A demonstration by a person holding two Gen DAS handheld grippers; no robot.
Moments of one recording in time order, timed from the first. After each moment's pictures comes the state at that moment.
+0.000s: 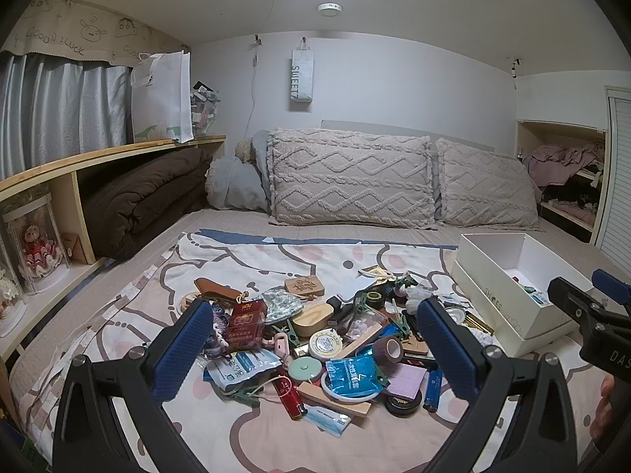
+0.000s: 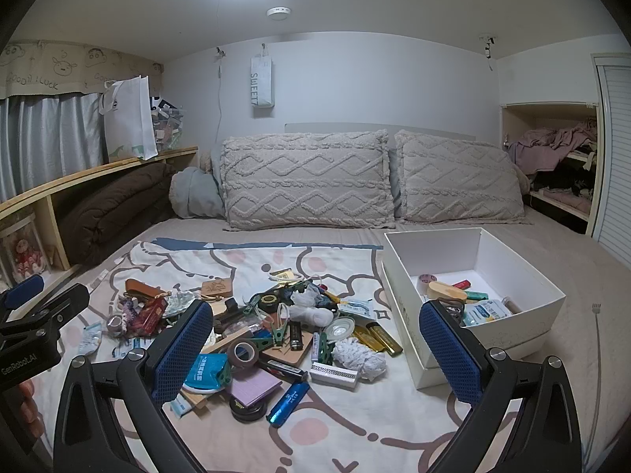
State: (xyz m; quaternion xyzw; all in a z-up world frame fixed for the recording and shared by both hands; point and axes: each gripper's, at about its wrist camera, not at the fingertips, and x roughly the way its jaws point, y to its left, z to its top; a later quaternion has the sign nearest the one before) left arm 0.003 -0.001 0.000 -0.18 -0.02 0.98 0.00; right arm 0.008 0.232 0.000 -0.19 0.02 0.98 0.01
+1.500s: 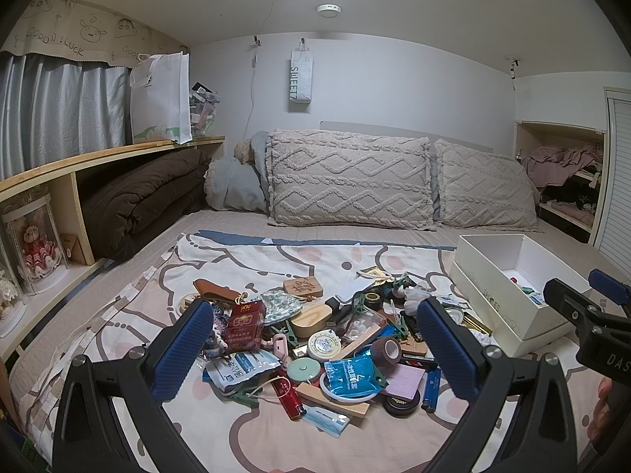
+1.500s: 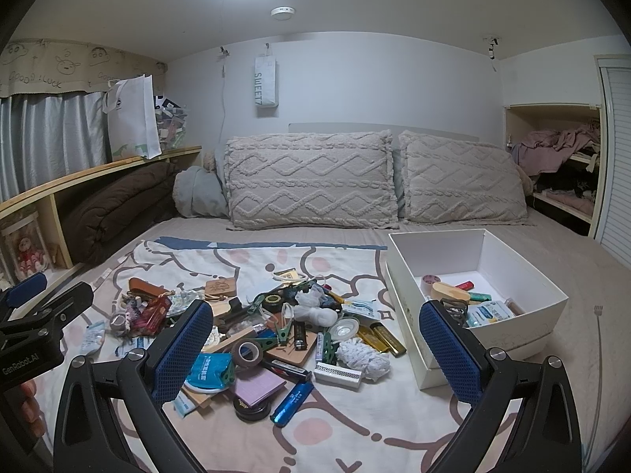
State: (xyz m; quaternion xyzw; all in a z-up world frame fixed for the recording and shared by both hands) left arm 0.001 -0.004 -0.001 -0.18 -0.02 0.98 0.00; right arm 0.009 0.231 0.002 -0.19 0.02 0.98 0.01
